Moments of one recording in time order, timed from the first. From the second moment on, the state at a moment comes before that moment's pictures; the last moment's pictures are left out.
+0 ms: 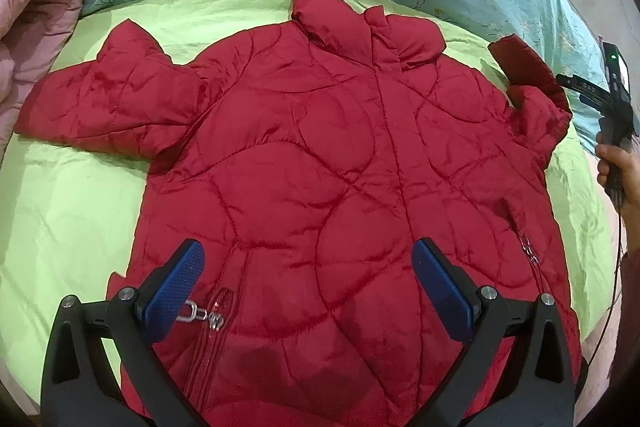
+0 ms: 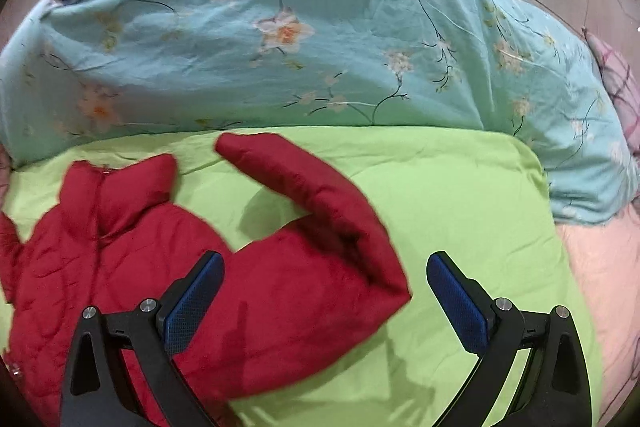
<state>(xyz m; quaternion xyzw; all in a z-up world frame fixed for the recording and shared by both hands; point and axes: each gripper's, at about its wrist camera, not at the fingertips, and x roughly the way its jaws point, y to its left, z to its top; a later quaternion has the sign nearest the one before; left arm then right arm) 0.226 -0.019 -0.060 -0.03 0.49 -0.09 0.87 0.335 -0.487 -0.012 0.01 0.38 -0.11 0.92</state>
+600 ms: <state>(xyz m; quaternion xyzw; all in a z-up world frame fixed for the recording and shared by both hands) 0.273 -0.025 -0.070 -0.06 0.50 -0.14 0.85 0.366 -0.465 -0.030 0.04 0.39 -0.05 0.92</state>
